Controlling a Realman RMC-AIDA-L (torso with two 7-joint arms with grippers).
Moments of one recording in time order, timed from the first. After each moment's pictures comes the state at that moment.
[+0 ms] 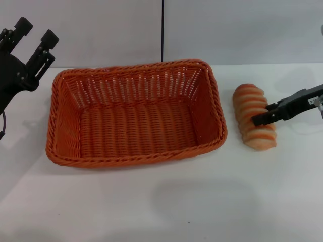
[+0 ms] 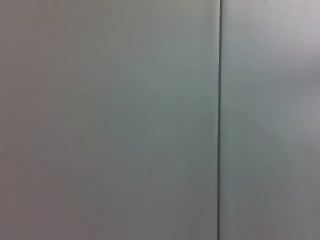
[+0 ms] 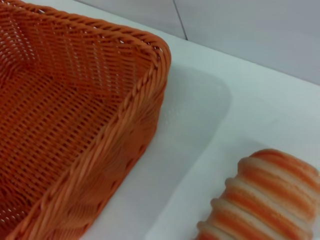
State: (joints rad) left arm -0.36 -2.06 0.58 0.21 1.24 1.71 -0.67; right arm 0.78 1.95 -0.82 -0.61 -2.48 -1.36 2.02
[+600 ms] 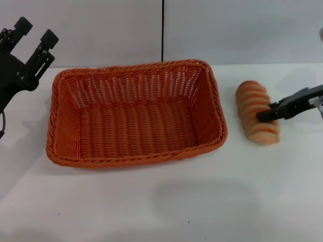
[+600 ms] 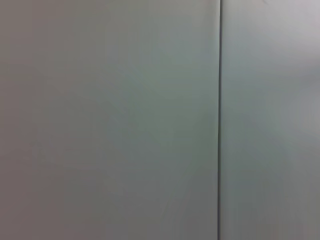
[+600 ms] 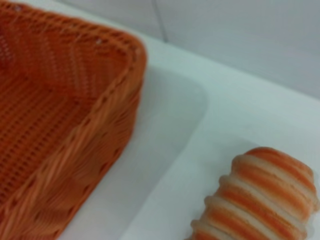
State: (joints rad) left arm -0.36 -2.06 0.58 0.21 1.24 1.71 -0.68; right arm 0.76 1.96 -0.84 -0.64 -2.48 -1.30 2.02
